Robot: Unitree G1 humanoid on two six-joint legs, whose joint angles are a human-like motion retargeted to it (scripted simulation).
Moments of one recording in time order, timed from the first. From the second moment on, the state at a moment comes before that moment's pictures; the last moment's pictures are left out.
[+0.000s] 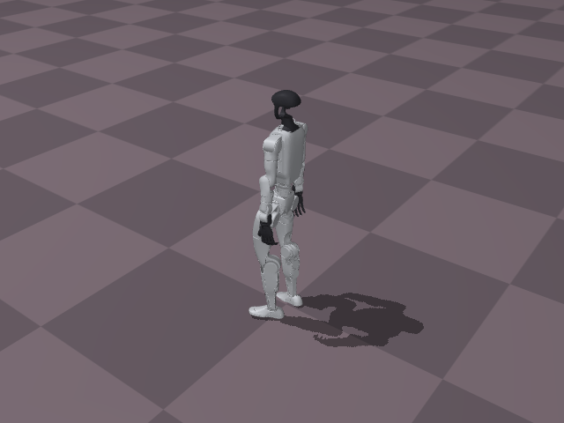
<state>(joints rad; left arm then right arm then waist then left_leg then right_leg) 0.05 0.18 -0.10 1.53 -0.01 0.07 -0.15 -0.02 -0.12 0.18 1.54 -0.72 -0.03 0.00 -0.04 -0.03 0.13 0.15 -0.03 0.31 0.01 -0.08 0.00 0.21 -0.07 -0.32 0.01 0.06 0.03</state>
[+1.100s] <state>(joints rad) 0.05 0.18 -0.09 1.53 -0.01 0.08 -0.15 -0.02 -0.13 0.17 1.55 -0.69 -0.03 0.01 -0.05 -0.03 0.12 0.14 -0.03 0.31 0.01 -0.08 0.01 0.20 -0.07 -0.32 0.02 0.06 0.03</state>
